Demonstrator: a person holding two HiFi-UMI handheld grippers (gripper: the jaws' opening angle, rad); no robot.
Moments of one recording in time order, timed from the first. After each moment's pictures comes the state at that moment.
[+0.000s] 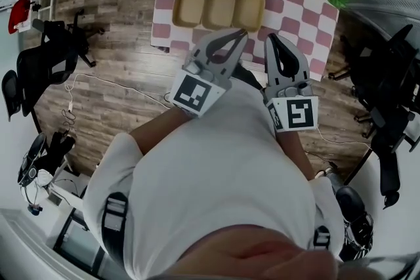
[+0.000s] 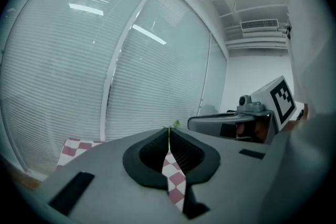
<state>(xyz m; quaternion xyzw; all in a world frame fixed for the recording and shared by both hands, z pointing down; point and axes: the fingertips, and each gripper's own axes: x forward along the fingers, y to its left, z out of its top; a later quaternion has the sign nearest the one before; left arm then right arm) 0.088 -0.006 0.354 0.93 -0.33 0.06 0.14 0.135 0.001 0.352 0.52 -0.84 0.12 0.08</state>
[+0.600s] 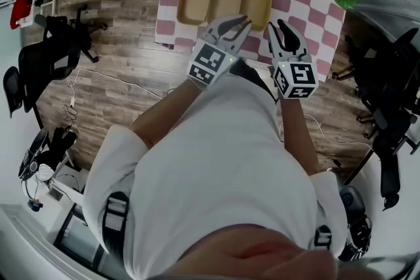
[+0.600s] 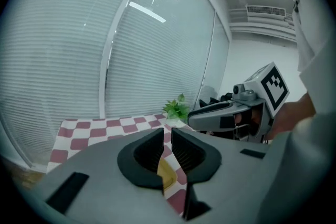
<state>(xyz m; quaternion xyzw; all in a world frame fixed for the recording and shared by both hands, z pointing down) 0.094 -0.029 0.475 0.92 -0.30 0.17 0.18 0.154 -0.029 0.474 0.51 -0.82 0.21 0.15</state>
